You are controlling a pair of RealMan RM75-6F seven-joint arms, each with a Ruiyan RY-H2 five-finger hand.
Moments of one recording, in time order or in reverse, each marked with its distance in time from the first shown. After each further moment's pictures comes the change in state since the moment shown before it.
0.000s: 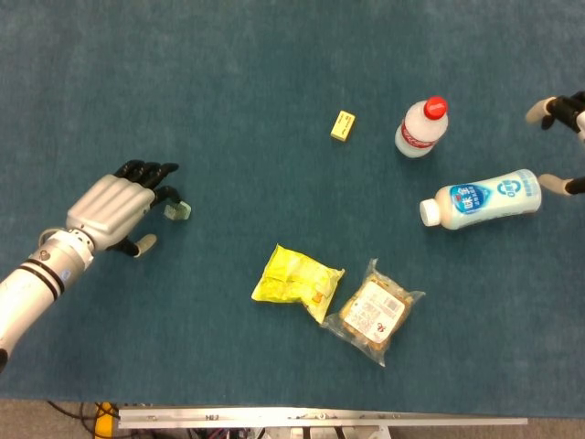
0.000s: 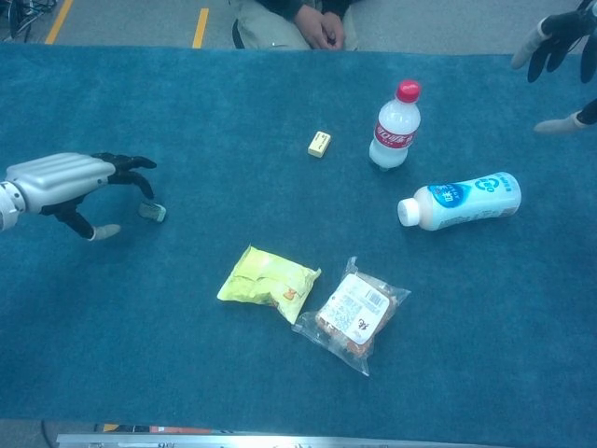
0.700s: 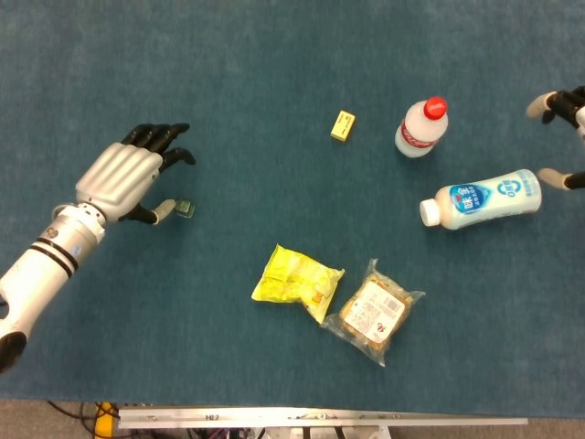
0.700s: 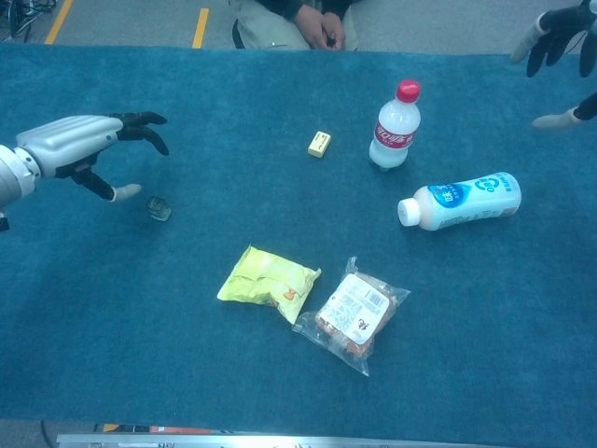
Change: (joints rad) left arm 0.009 -0.042 -0.095 0.027 -0.031 0.067 -0.066; right arm 0.006 -0.022 0.011 0.011 0.003 0.015 -0.043
